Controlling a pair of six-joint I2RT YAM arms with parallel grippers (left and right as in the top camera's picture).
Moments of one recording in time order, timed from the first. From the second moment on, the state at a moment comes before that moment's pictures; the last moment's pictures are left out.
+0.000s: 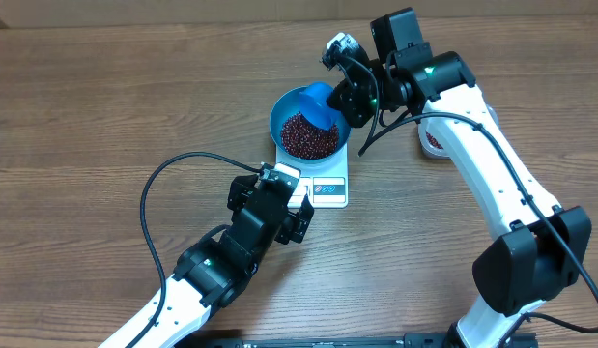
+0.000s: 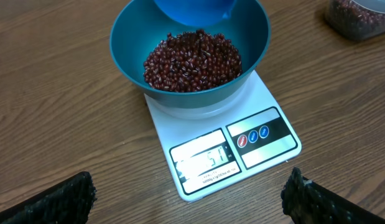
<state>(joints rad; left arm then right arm) -0.72 1.07 0.62 -0.21 -0.30 -0.15 0.35 1.87 1.76 -0.90 -0.41 -0.35</state>
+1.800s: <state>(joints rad) -0.72 1.07 0.62 -0.21 -0.30 -0.15 0.41 1.92 1.71 -0.93 -0.41 -0.56</state>
